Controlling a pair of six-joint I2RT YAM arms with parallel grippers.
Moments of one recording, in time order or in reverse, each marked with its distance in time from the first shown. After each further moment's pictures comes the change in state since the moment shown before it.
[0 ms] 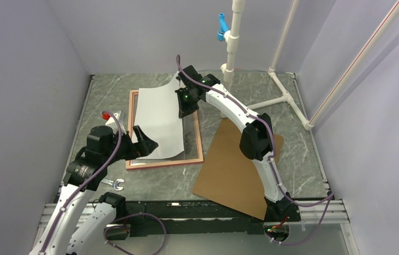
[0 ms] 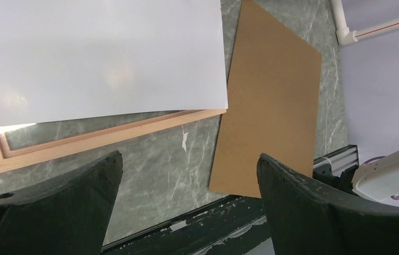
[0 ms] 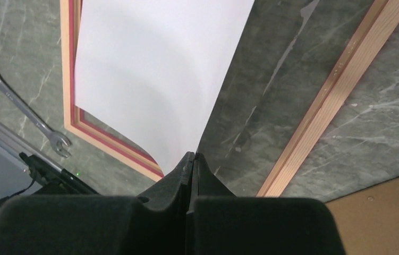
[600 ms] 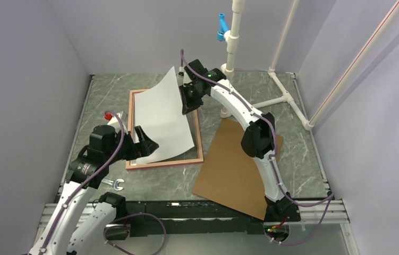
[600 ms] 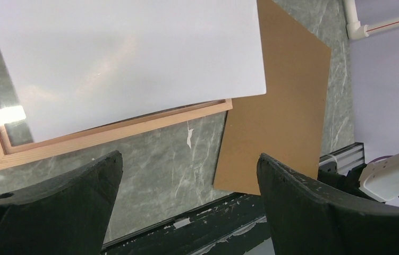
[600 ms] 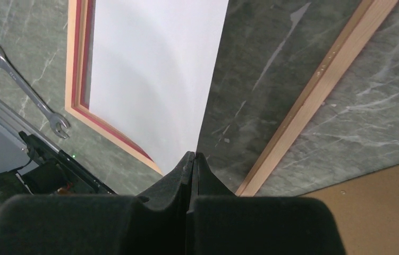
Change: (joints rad) left arm 0.000 0.023 -0.016 0.001 0.000 0.006; right arm -0.043 0.011 0.088 -0.093 -0.079 -0.101
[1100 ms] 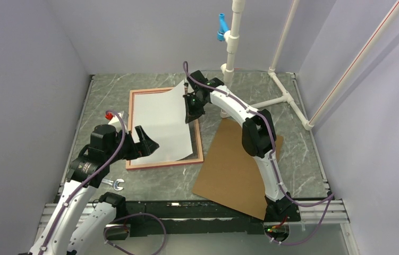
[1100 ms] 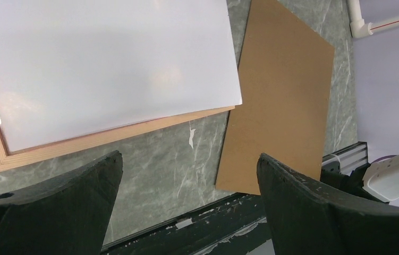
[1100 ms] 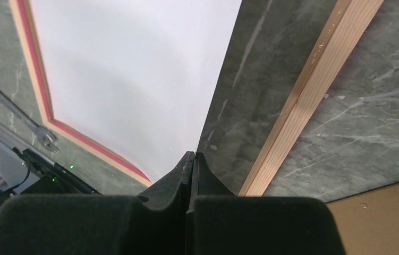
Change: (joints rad) left arm 0.000 0.013 -0.004 0.006 0.000 0.008; right arm -0.032 0.000 -0.203 0.126 -0.027 0.077
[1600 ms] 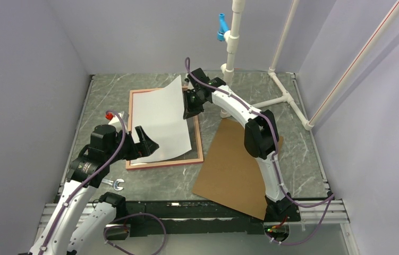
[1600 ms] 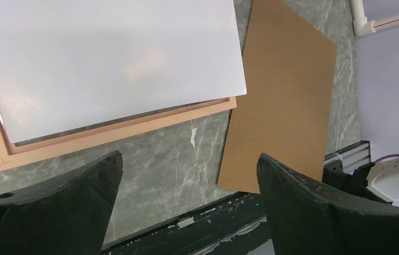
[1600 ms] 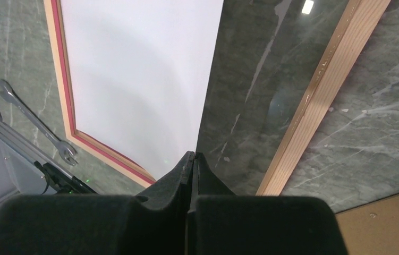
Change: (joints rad) left arm 0.000 0.000 0.000 -0.005 -0.001 0.009; right arm 0.001 -0.043 -0.063 0.106 0.017 0.071
